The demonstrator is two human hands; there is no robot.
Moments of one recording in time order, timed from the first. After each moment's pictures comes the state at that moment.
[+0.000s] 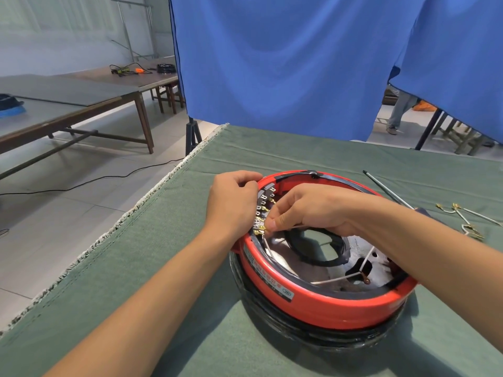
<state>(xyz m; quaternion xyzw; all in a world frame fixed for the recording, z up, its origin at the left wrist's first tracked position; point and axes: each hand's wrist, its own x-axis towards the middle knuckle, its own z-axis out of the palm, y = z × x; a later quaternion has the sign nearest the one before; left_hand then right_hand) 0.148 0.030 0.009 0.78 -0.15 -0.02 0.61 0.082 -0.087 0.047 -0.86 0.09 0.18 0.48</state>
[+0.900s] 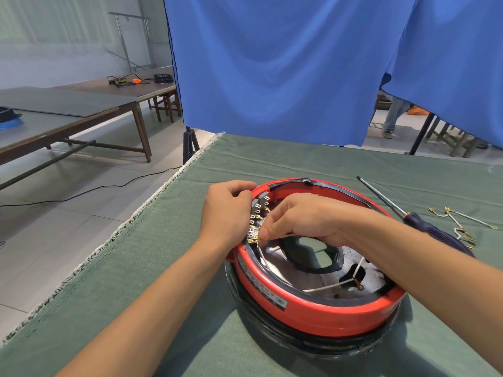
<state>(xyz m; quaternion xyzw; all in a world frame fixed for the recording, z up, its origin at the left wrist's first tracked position) 0.145 0.032 0.012 0.78 -0.15 -0.03 0.61 0.080 -0.082 0.047 -0.86 0.10 0.15 0.48</state>
